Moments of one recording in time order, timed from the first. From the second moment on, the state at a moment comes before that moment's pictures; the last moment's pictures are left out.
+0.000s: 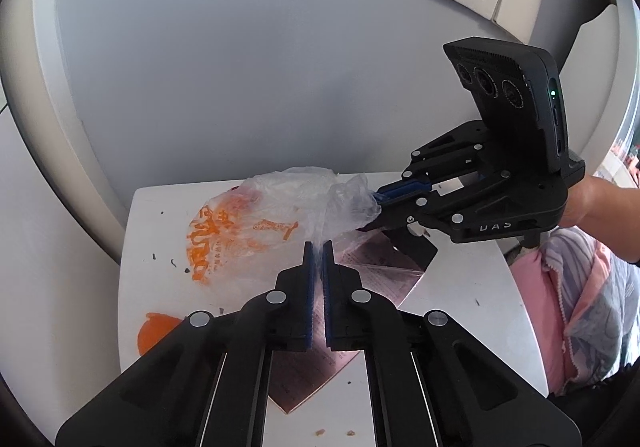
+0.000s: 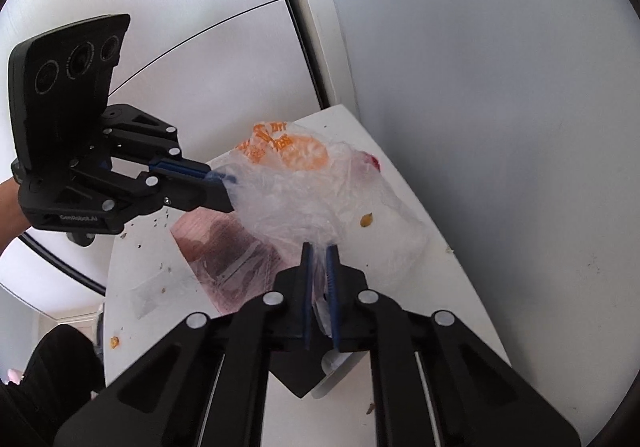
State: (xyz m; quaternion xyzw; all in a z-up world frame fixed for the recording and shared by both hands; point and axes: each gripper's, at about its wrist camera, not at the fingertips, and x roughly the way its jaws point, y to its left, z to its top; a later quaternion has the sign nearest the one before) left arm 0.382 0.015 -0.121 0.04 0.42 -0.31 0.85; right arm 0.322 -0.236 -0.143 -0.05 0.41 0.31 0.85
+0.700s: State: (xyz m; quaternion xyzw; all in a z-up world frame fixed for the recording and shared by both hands) left arm 0.304 0.016 -0.046 0.04 0.37 -0.27 0.89; right arm 0.249 -0.227 -0.071 -0.04 0.34 0.35 0.87
